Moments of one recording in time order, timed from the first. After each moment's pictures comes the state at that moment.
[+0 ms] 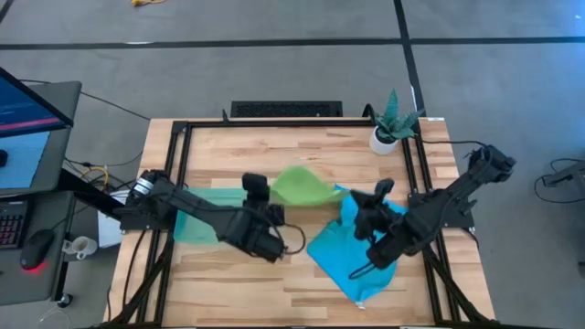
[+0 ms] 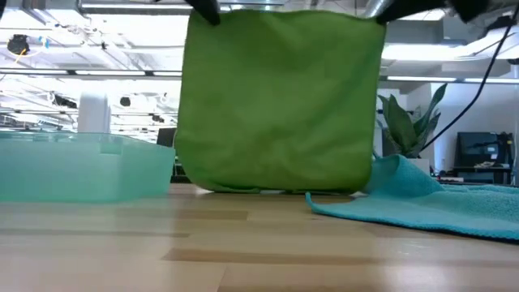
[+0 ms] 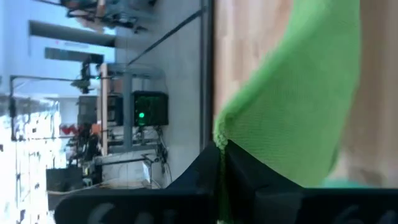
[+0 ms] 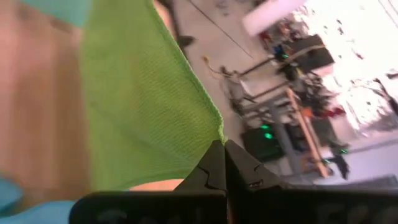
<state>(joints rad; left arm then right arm) -0.40 1.90 1.85 -1.57 -1.05 -0.33 0.64 1.41 1.16 -1.16 1.20 0.39</state>
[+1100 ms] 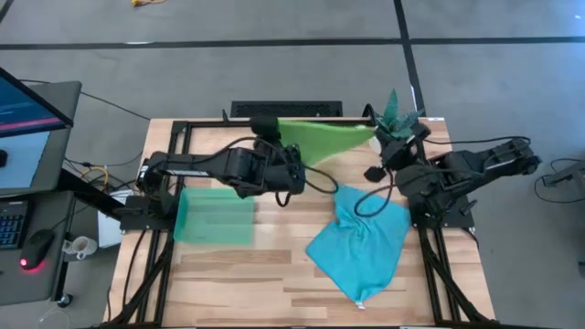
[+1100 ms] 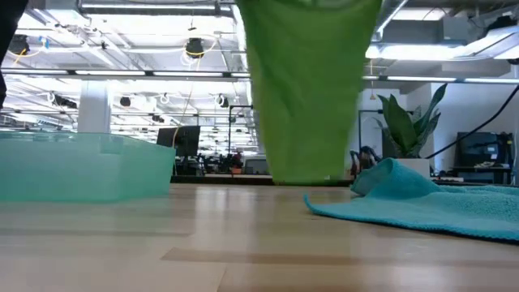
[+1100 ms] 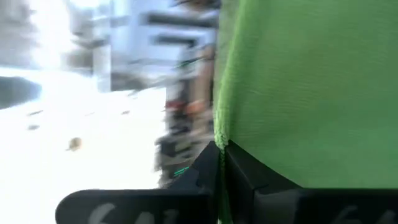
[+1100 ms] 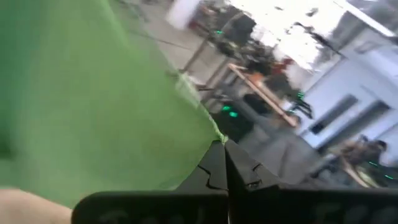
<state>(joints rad) -0.12 1.88 2.11 -1.25 -1.45 0.41 0.33 1.03 1.17 -0.80 1.32 -0.01</state>
